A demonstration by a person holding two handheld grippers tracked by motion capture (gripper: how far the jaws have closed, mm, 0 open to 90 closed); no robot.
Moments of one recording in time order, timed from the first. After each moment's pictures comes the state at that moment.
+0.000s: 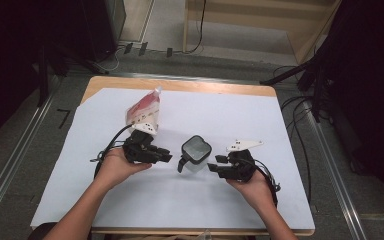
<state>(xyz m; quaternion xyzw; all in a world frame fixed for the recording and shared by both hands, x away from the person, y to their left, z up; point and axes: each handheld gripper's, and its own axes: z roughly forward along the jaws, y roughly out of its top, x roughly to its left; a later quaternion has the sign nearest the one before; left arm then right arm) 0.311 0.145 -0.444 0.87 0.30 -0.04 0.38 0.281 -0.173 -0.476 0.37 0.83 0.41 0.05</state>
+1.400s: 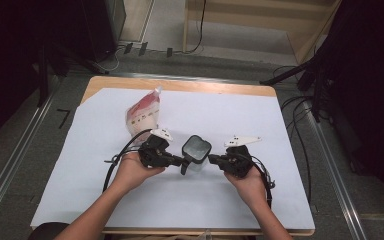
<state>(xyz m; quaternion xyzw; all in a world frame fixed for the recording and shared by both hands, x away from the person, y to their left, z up) 0.306 0.105 -0.456 0.88 0.29 -0.05 0.37 0.291 -0.166 -0.475 0.38 0.82 0.43 0.04</state>
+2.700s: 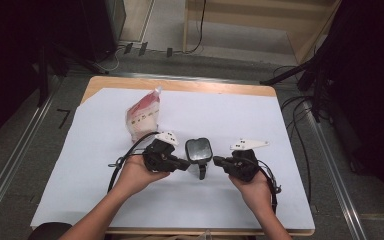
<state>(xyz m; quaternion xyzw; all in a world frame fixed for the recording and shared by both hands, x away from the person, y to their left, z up) 0.290 0.094 -0.439 0.88 0.26 -0.05 0.38 0.272 -0.176 -0.462 0.39 0.81 0.43 0.06</state>
